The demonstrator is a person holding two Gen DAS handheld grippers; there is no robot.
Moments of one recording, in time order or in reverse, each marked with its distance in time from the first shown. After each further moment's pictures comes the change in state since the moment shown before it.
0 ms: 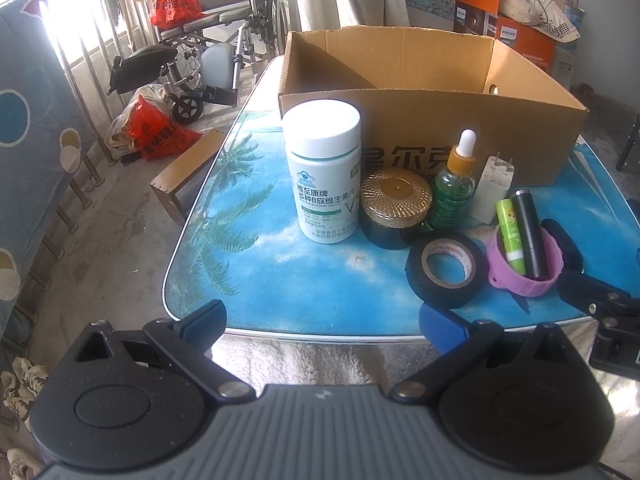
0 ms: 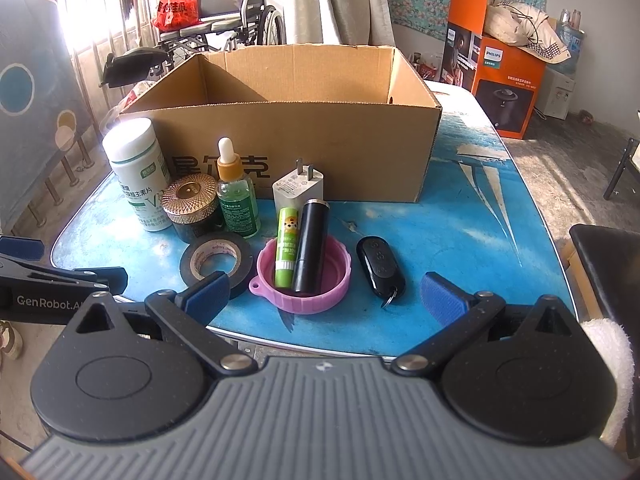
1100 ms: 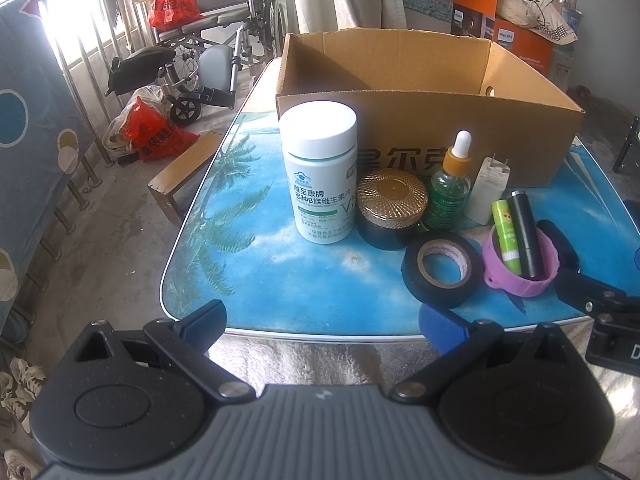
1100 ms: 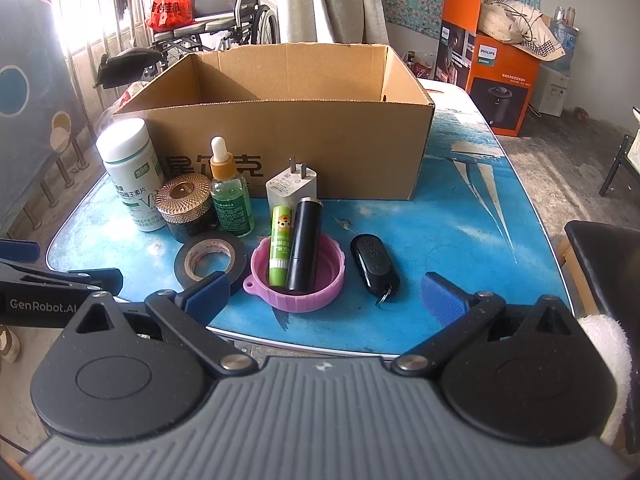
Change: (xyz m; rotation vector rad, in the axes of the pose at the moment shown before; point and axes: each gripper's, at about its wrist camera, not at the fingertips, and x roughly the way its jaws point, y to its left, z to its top) left arm -0.001 -0.001 0.000 0.000 -0.002 -0.006; right arm 0.000 -0.003 -0.002 0.009 0.004 -0.012
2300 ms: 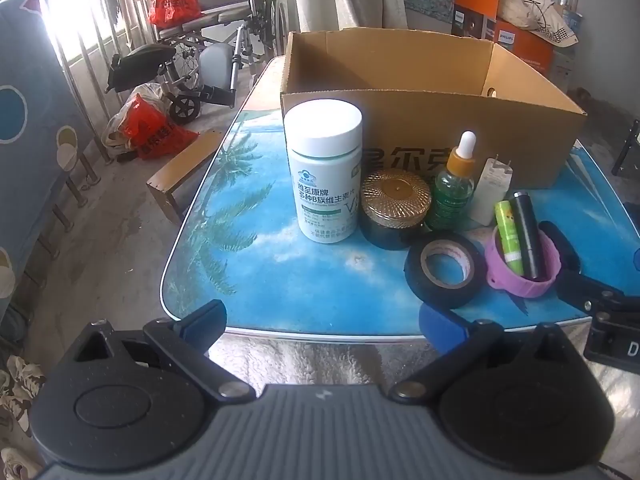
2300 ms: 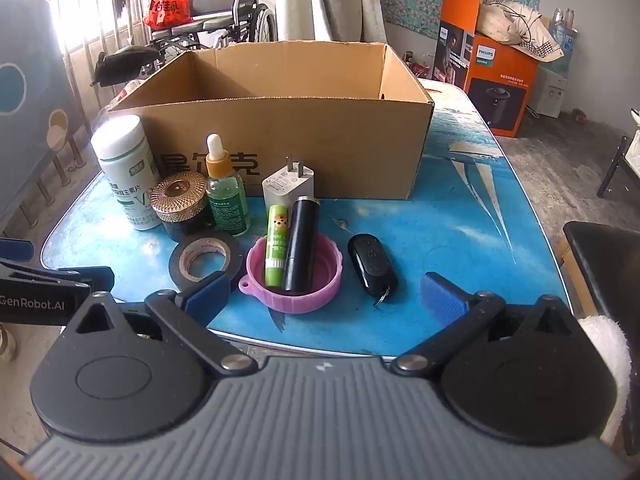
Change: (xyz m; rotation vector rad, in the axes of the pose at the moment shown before) left arm 0.002 0.003 0.000 -0.005 0.002 -0.007; right arm 0.003 0.001 0.000 -0.004 0.001 -0.010
